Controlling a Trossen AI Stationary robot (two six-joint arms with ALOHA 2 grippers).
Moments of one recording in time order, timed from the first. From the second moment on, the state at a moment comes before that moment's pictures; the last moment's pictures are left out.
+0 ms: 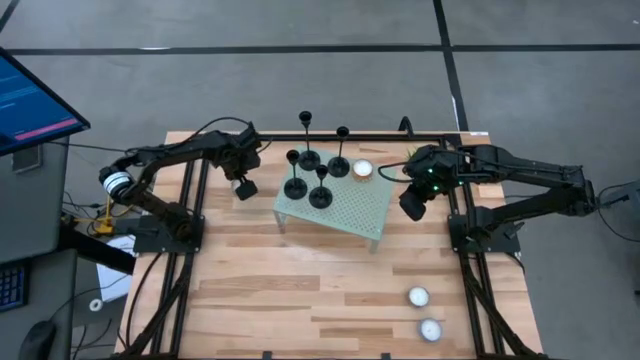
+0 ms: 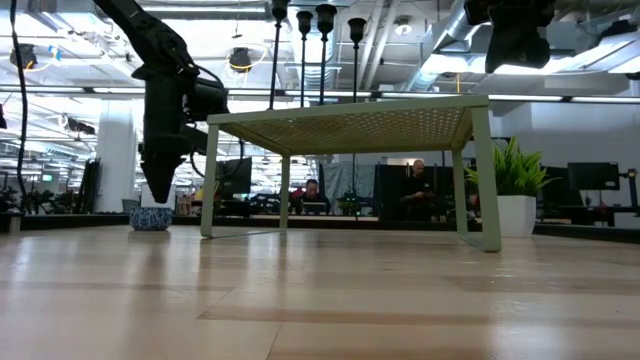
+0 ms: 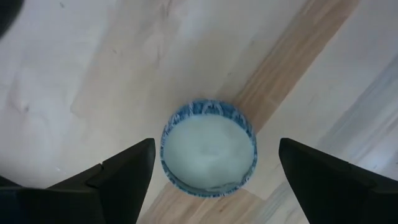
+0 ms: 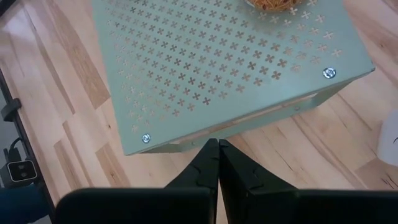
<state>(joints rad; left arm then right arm) 0.72 1.30 0.87 -0.88 -0.04 0.24 -0.15 1.06 1.15 -1.09 -0.03 0.51</state>
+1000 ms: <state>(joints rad) 0.72 1.16 0.81 -0.82 -0.06 0.20 -0.15 1.06 1.15 -1.09 -0.03 0.51</state>
